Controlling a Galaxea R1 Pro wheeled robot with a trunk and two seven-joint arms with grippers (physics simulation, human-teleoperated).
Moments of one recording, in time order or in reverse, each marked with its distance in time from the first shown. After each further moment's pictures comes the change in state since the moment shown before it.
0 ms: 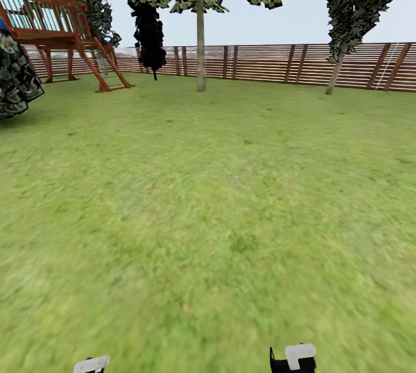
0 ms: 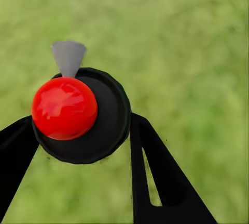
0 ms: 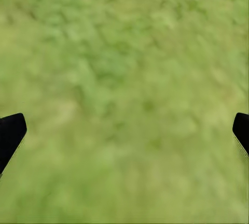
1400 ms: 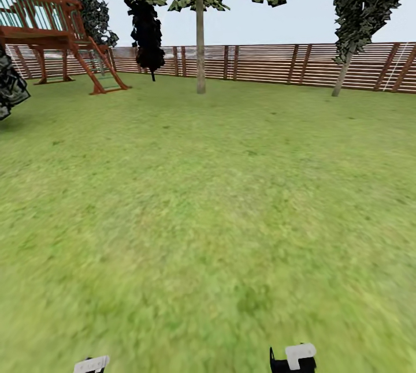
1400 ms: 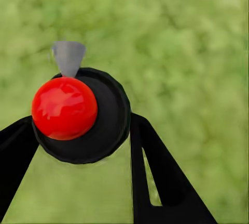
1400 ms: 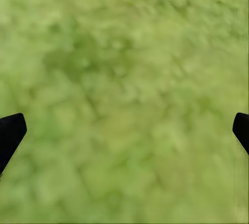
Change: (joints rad) left arm 0.000 0.000 0.000 0.000 0.000 0.000 0.000; right arm 0.000 0.000 0.000 0.000 0.000 0.000 0.000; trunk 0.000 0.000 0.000
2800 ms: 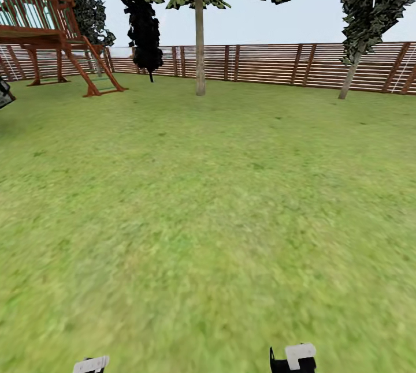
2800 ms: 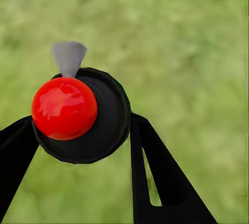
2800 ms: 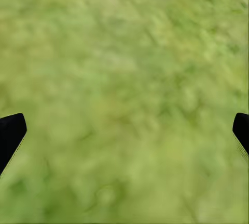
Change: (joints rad) left arm 0.000 0.001 0.000 0.000 0.002 0.000 0.000; right arm 0.000 0.000 0.000 0.000 0.000 0.000 0.000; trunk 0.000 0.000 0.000
